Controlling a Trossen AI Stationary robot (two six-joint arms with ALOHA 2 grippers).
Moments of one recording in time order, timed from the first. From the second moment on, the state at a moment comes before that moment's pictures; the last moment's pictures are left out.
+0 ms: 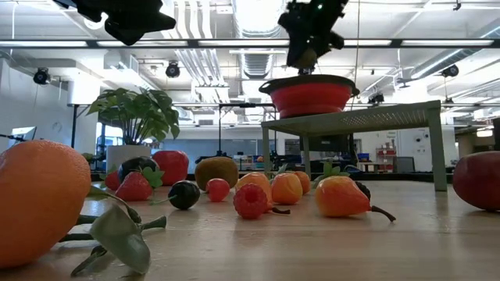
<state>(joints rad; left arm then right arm) -0.45 1.03 0.63 0.07 -0.42 -0.11 -0.33 1.56 1.57 -0.80 0.45 0.25</state>
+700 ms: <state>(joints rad) -0.45 1.03 0.63 0.06 -0.42 -0.11 -0.46 1.65 1.54 -0.74 0.36 0.15</state>
